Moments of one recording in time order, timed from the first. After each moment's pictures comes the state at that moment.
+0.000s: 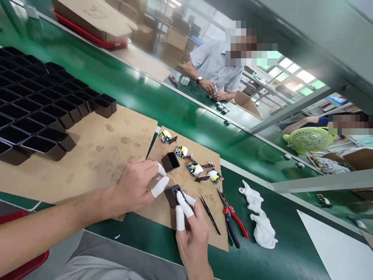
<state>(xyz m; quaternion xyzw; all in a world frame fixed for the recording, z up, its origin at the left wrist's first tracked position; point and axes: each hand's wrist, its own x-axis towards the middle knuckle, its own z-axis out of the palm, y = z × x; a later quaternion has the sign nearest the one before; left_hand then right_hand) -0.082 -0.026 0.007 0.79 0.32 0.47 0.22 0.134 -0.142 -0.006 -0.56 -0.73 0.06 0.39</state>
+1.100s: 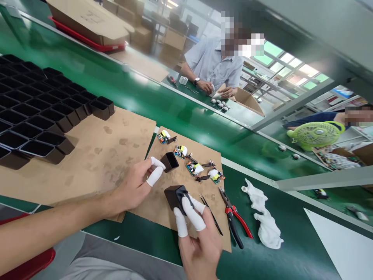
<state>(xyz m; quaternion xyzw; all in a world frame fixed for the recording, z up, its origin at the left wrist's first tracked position) -0.077 -0.026 0.004 0.66 0.40 0.46 0.44 0.125 -0.146 0.021 -0.52 -0.73 0.03 0.44</state>
